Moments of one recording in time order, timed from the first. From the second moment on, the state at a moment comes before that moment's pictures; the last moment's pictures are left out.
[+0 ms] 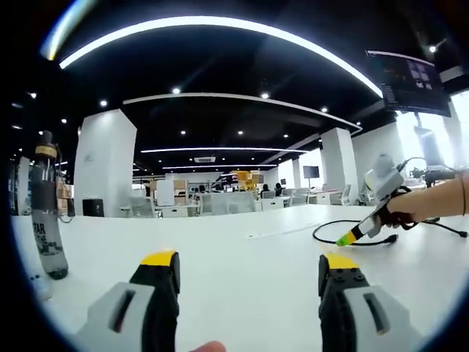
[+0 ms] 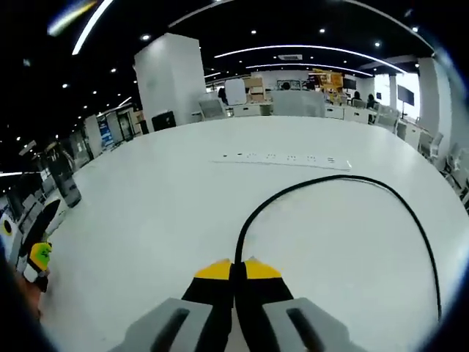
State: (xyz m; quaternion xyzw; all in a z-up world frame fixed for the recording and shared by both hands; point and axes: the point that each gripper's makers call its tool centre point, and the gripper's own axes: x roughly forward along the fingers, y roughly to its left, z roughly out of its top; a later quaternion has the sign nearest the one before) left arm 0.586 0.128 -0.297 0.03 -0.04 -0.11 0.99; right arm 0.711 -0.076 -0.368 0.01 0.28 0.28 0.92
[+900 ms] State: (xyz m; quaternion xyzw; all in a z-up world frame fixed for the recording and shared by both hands) left arm 0.571 0.003 -0.304 0.03 -0.02 -0.26 0.96; right arm 0.661 -0.091 -0.240 0.30 0.07 0.33 0.89
